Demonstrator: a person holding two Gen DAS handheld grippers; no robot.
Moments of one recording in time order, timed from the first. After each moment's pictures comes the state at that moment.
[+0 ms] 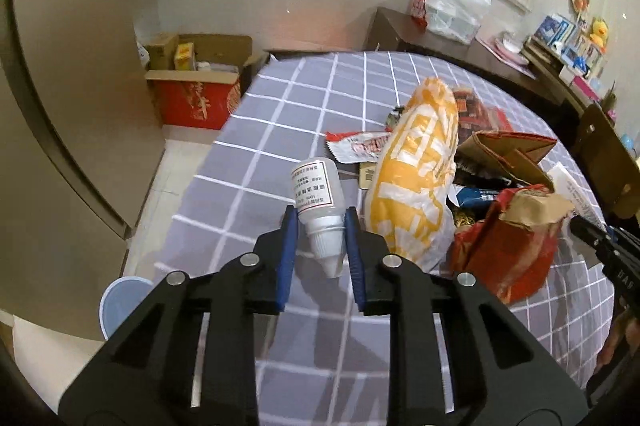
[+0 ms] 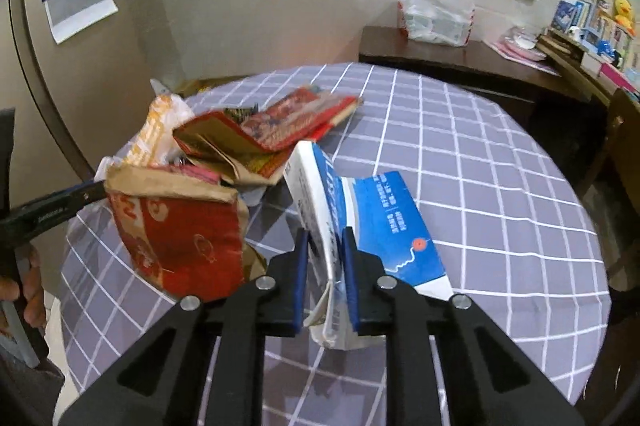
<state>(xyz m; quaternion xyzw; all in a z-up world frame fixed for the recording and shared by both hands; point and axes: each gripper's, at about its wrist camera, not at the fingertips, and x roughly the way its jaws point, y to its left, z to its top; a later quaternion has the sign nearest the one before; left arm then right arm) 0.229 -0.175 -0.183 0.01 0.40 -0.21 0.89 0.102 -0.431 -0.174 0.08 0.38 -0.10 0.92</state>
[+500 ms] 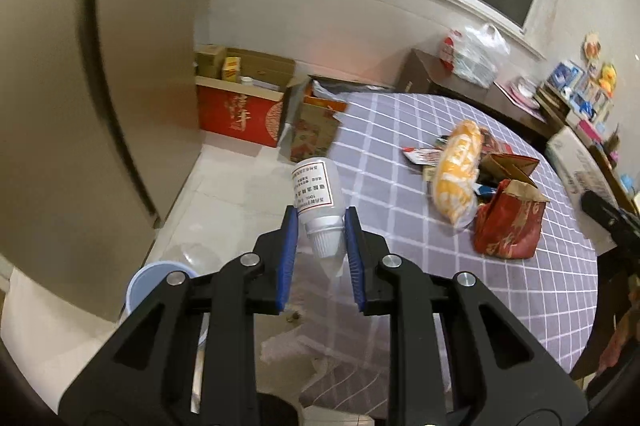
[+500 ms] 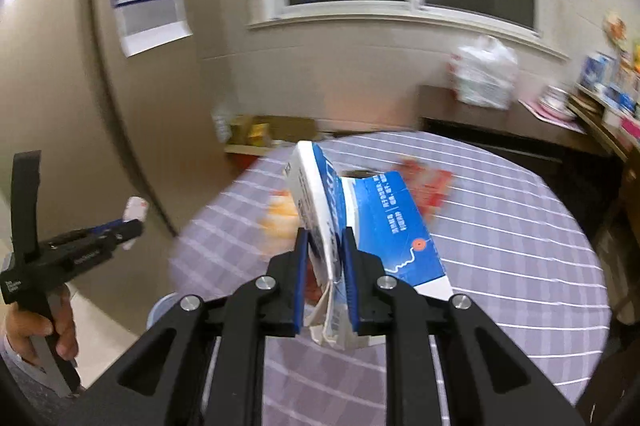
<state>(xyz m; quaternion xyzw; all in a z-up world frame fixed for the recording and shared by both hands) 0.175 -0.045 -0.148 -0.05 0.37 -0.16 0.91 0.085 -0.295 -0.099 0.04 0.31 -0.02 0.95</state>
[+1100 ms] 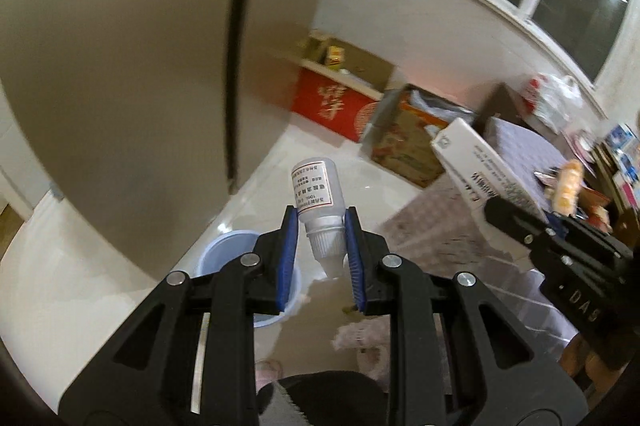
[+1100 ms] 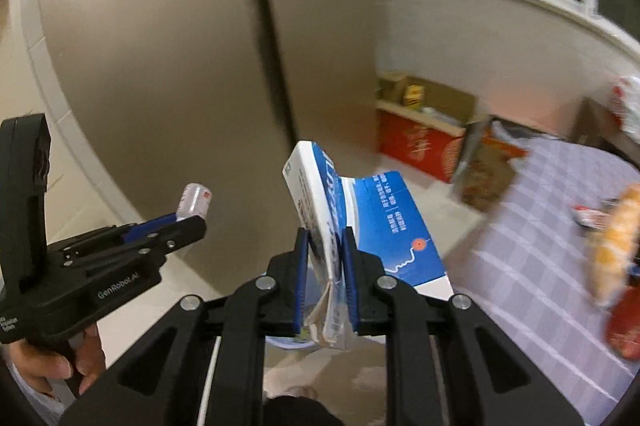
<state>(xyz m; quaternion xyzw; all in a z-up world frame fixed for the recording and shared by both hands) 0.175 0.146 -0.196 -0.12 0.40 -0.04 0.91 0.193 -0.034 -0.154 0.00 0.38 0.20 0.91</state>
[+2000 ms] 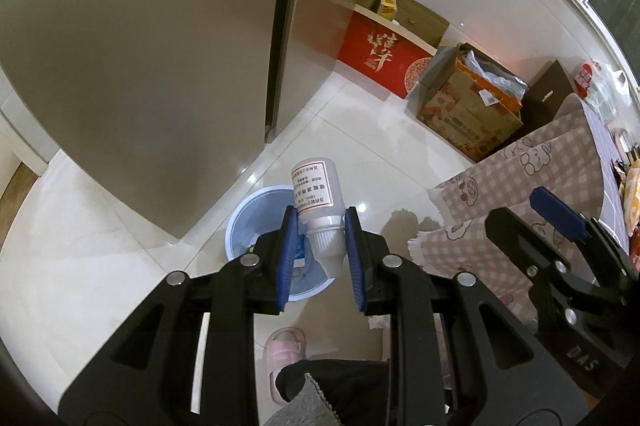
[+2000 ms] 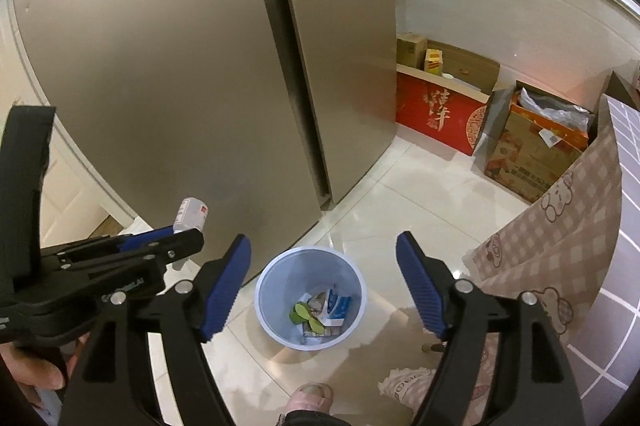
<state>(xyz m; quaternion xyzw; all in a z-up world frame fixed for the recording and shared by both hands) 0.213 0.196 -0.275 -0.13 0.48 0.01 0.87 0.226 0.019 -0.235 0.00 0.41 0.19 0.89</state>
